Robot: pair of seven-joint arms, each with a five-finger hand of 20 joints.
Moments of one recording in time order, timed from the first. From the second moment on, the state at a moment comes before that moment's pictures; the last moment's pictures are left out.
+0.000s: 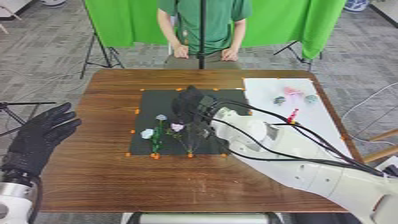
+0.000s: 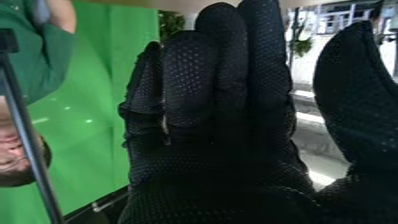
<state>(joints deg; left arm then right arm) 136.5 -55.0 -113.6 -124.5 41.6 7.3 7.2 -47.5 -60.0 21.0 -86.7 -129.3 7.2 3.7</state>
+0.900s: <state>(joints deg) 137.2 -57.0 -115.0 -125.2 34.3 6.7 9.5 -101.8 -53.7 85.8 -115.0 -68.8 -1.6 -7.4</state>
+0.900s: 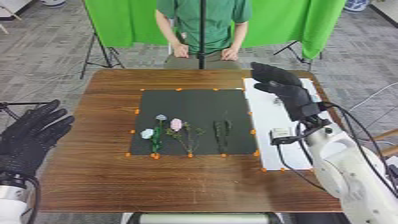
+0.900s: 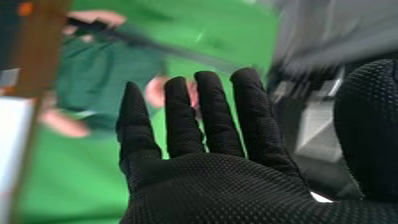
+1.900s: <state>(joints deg) 135.1 -58.9 -112.1 -124.7 36.4 6.8 10.5 -123.9 -65.4 100.4 -119.1 -64.2 3.7 -7.4</state>
